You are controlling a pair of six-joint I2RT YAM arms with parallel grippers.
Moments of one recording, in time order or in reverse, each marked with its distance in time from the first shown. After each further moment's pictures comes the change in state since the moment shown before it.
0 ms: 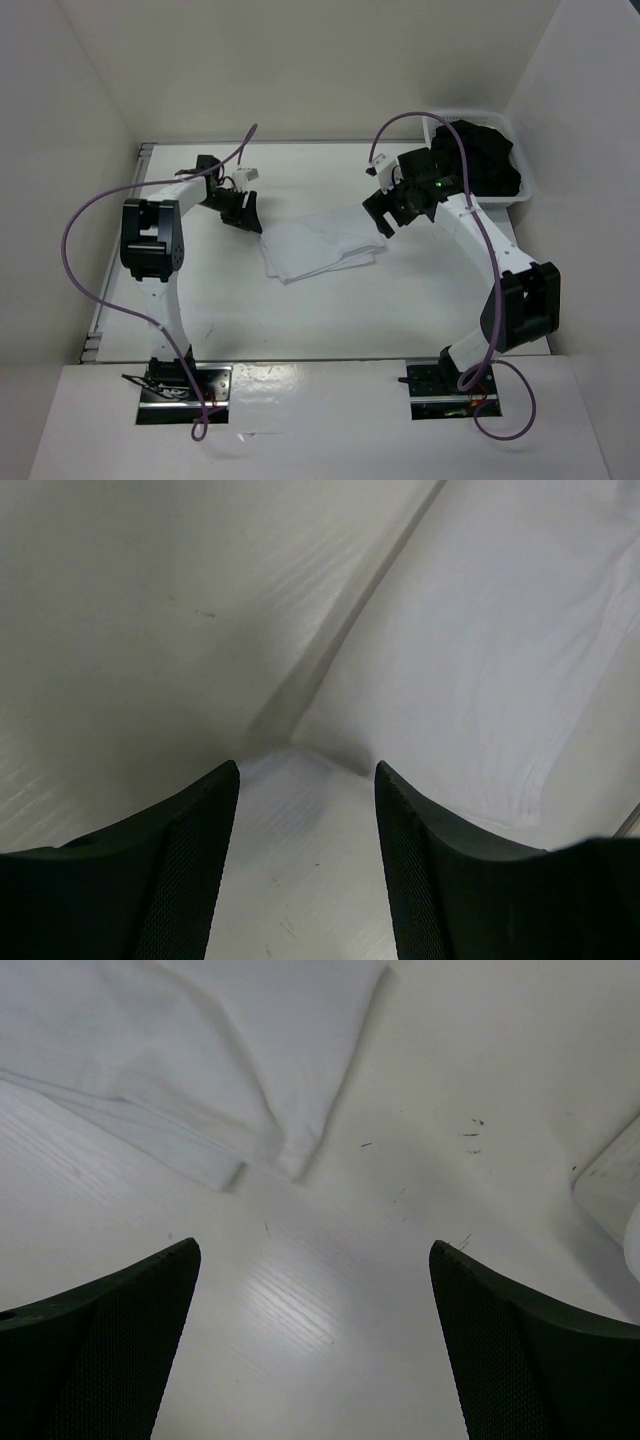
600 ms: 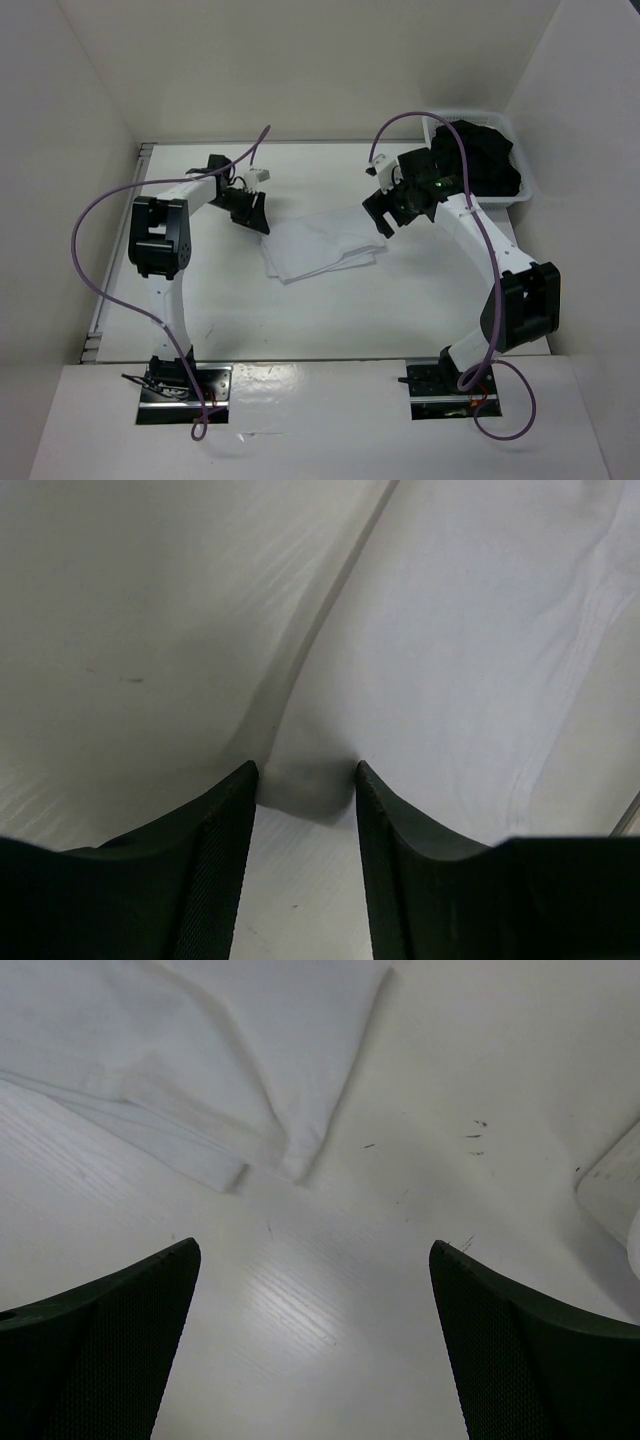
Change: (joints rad) left arm -0.047 0.046 0.049 -0.008 0.034 0.028; right arm 0.000 0.000 0.000 0.000 -0.007 0.005
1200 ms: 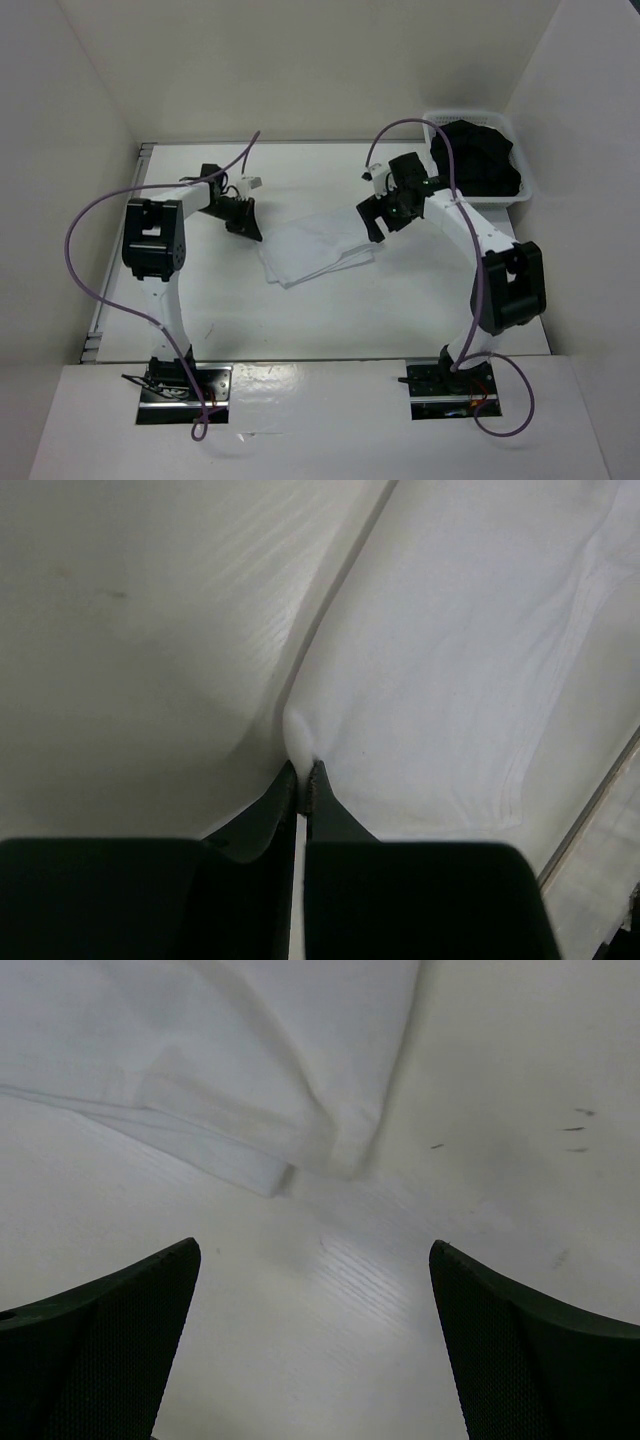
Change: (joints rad) left arm 0.024 -0.018 -0.086 0.016 0.030 -0.036; right arm 0.000 0.076 -0.008 0.010 -0.037 0.095
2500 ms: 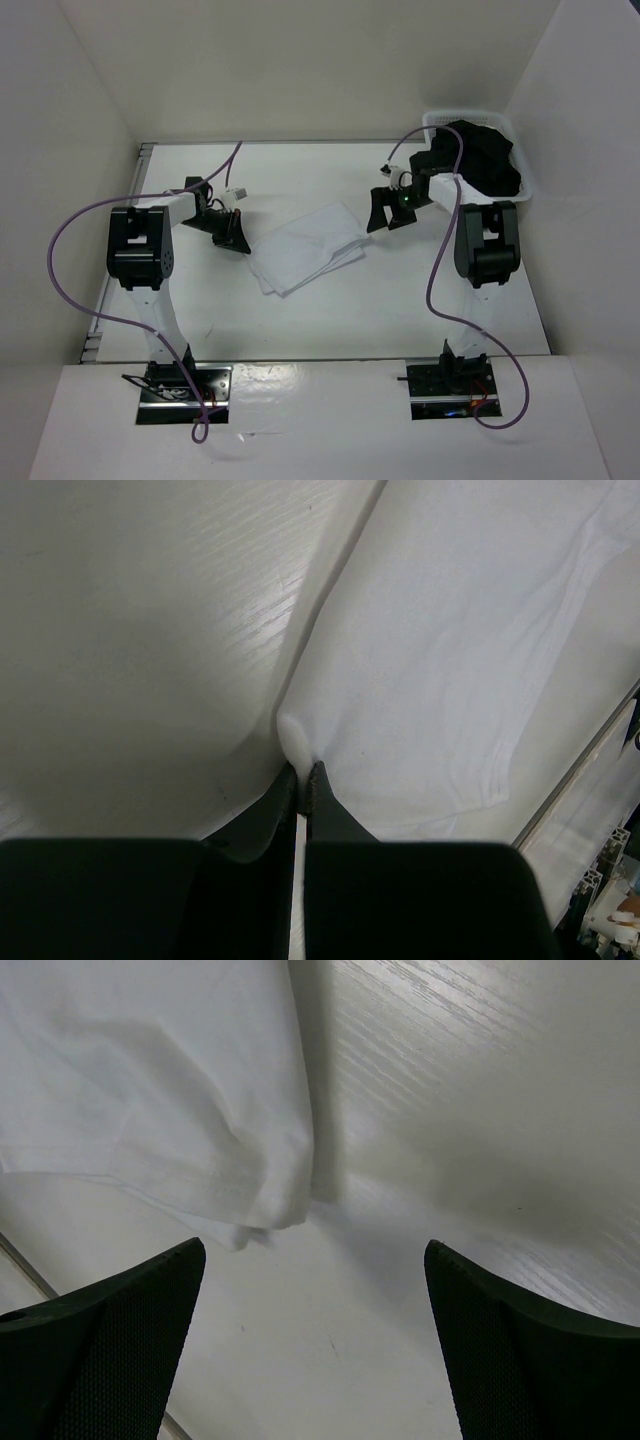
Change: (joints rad) left arm 0.082 -0.127 -0.217 0.018 0.002 -0.046; right arm -0.211 0.395 0.159 0.039 -0.452 0.129
